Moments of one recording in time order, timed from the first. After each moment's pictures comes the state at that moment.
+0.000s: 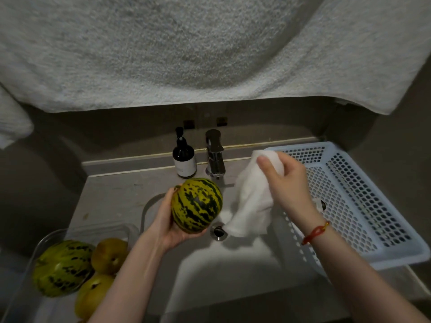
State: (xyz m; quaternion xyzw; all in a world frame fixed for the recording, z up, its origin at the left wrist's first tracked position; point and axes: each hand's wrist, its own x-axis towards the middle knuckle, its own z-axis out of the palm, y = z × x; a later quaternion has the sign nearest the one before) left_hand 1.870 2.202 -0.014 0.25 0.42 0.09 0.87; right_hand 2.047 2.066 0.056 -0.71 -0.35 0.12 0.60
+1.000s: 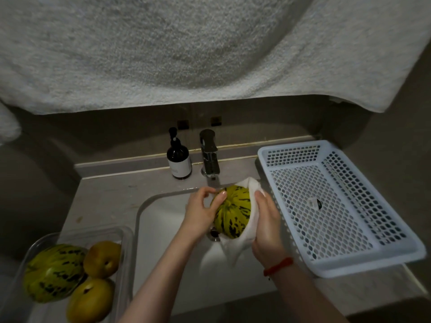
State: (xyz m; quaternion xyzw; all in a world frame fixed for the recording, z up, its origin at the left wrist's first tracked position) left_hand 1.919 2.158 -0.015 0.69 0.41 0.18 0.56; right_hand 2.008 2.063 -0.027 -0.58 -0.07 0.30 0.75
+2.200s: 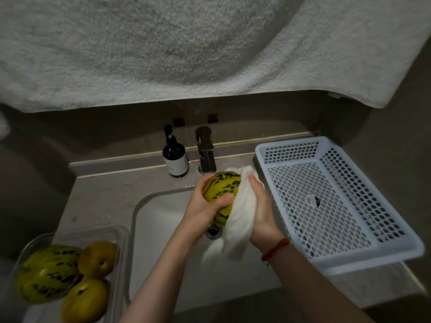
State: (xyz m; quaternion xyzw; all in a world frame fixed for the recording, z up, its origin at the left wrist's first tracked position) left_hand 1.929 2.157 -0.007 0.59 0.32 0.23 0.71; right_hand 2.021 2.080 -0.008 -0.49 -0.03 0.45 0.75
